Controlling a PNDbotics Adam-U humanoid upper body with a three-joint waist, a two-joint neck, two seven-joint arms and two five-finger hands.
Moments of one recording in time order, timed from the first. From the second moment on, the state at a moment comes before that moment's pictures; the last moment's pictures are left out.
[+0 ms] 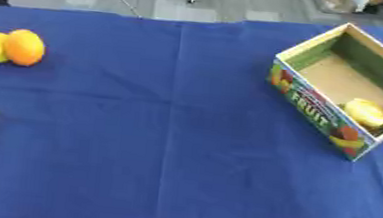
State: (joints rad) left arm -0.45 1.06 -0.08 -1.54 -0.14 0.24 -0.29; right arm -0.29 -0.91 0.00 -1.98 -0.57 0.13 -0.37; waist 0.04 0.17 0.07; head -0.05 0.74
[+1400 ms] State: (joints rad) left arm -0.55 1.03 -0.29 -1.29 -0.35 0.25 -0.69; right arm -0.34 -0.87 0.11 -1.98 -0.52 0.24 -0.31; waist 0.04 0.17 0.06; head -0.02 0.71
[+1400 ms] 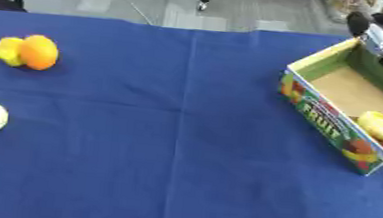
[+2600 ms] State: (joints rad) left arm -0.62 0.93 -0.39 -1.30 -0.36 0.35 -0.58; right arm -0.35 -0.85 0.14 -1.98 -0.52 0.27 -0.29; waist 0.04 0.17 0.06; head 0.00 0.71
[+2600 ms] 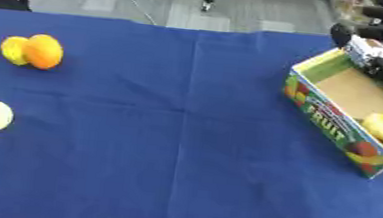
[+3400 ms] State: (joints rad) left arm -0.70 0.81 -0.43 -1.16 -0.51 0.34 -0.55; right arm -0.34 -0.83 0.15 -1.98 -0.51 0.28 -0.28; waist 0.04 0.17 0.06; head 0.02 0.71
